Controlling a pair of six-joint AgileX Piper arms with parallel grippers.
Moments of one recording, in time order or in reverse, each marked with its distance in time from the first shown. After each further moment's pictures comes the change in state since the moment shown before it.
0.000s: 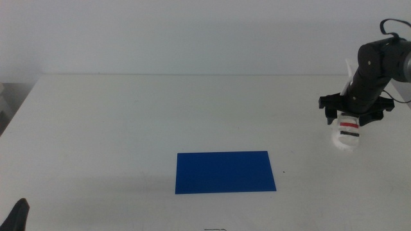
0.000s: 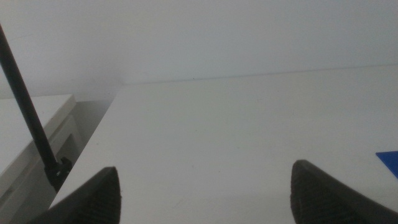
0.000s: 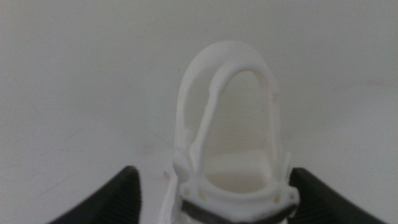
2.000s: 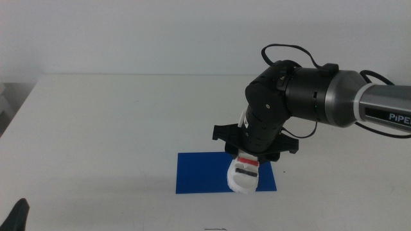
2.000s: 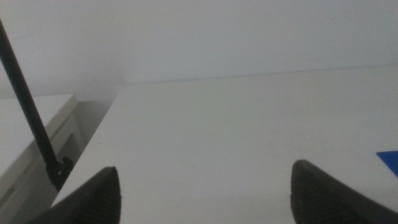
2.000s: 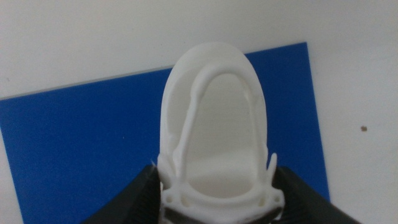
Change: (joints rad) left arm 0.000 0.000 0.000 0.000 0.000 0.000; right arm 0.598 -0.200 0.174 0.001 0.043 0.608
